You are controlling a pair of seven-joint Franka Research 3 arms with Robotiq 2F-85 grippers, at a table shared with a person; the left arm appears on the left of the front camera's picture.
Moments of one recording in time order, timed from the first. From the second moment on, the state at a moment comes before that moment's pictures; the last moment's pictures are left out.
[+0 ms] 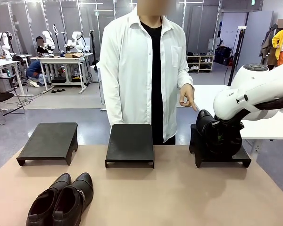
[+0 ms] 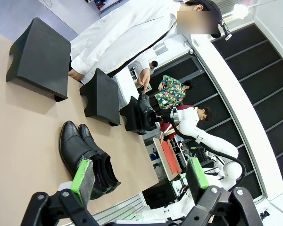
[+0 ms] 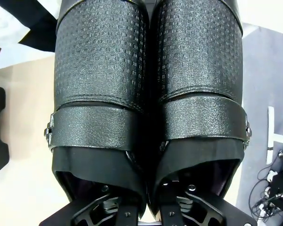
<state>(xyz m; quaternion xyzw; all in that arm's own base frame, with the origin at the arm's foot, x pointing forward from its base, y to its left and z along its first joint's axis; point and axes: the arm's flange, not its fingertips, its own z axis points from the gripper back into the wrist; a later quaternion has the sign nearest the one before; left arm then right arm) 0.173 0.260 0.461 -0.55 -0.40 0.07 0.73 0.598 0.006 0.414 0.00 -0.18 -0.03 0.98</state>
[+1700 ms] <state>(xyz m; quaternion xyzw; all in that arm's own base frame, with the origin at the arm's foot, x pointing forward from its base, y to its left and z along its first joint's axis) 0.173 0.260 0.461 -0.55 -0.41 0.07 0.73 0.612 0.001 0.411 0.01 -0.19 -0.05 0.98</state>
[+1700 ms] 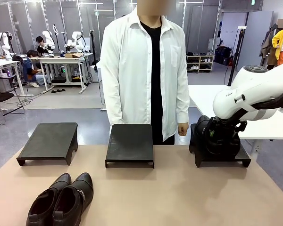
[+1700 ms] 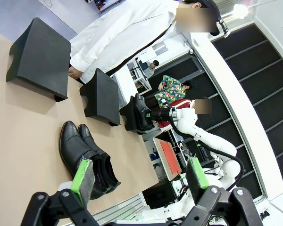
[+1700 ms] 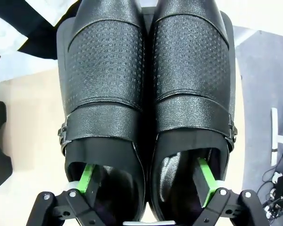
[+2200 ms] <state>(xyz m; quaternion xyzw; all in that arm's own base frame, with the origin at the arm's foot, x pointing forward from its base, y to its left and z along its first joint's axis) 0.173 0.260 0.461 -0.55 -0.41 0.07 0.73 0.612 0.000 0.411 0.01 -0.19 -0.04 0.98</state>
